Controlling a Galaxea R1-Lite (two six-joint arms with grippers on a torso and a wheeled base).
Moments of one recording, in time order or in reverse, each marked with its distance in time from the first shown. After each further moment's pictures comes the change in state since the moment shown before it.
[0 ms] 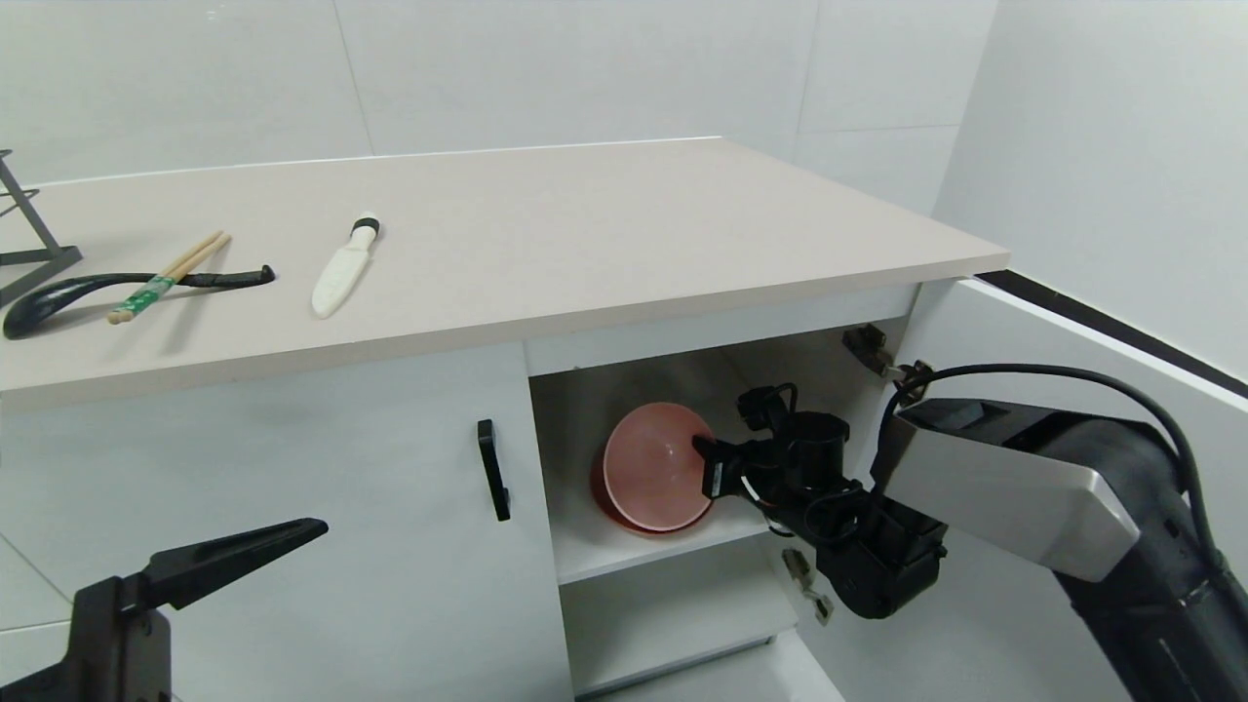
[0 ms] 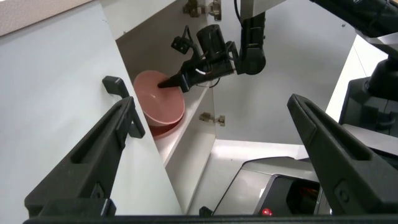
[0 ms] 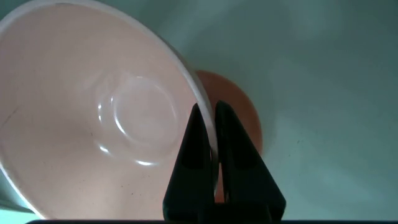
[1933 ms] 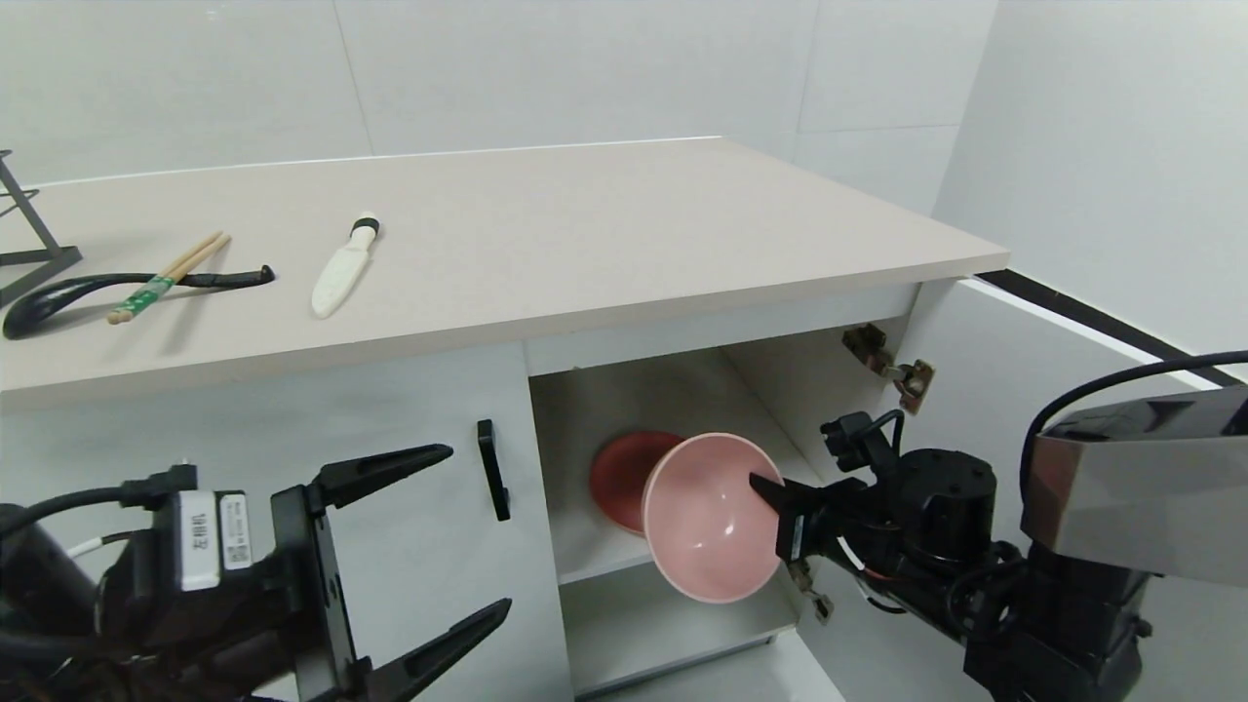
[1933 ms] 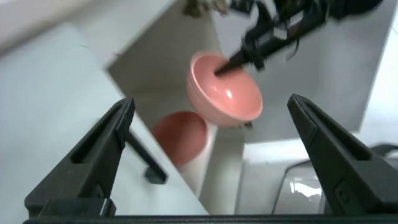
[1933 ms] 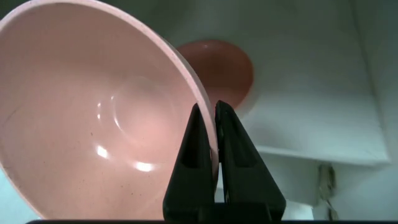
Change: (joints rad) left arm -0.061 0.535 0.009 -0.561 0.006 0.191; right arm 0.026 -0.328 0.599 -0.247 -0.010 -0.008
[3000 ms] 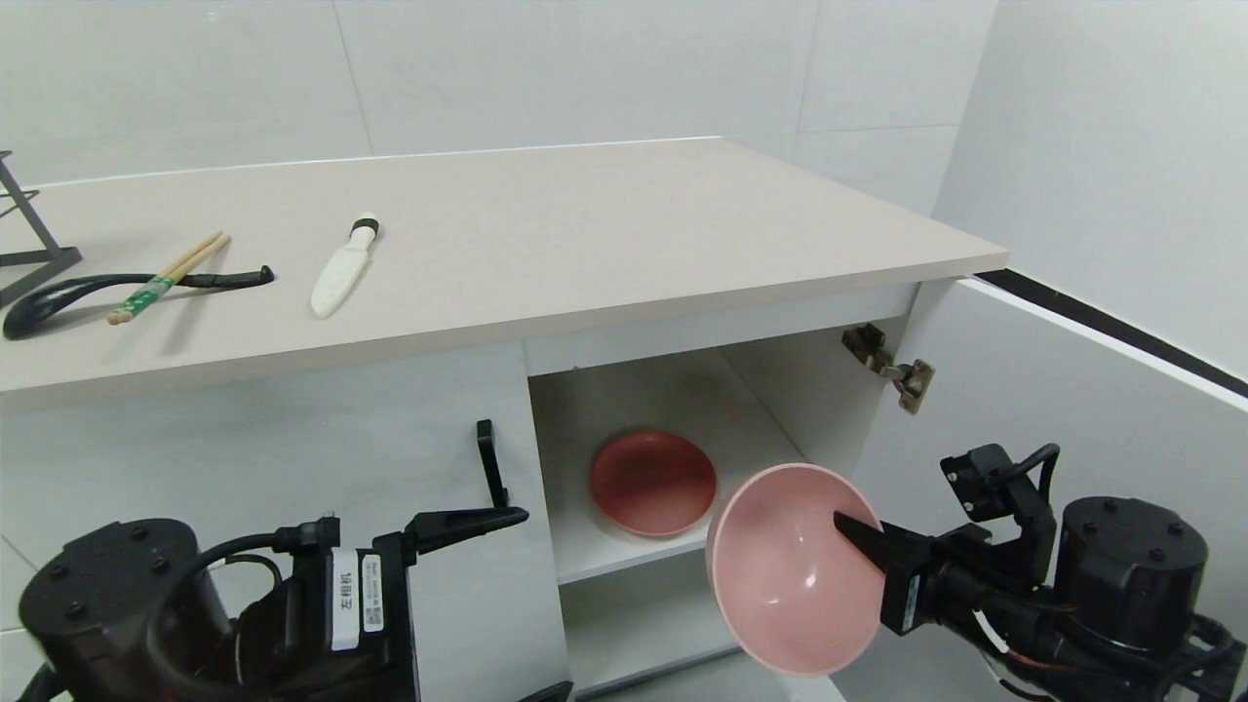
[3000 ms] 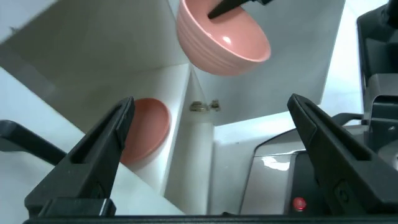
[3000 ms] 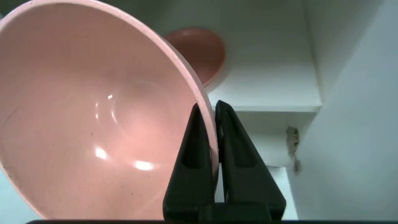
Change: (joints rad) left arm -0.122 0.189 0.000 -0.035 -0.005 0.080; right arm 0.023 -0.326 0.364 0.000 -0.088 0.005
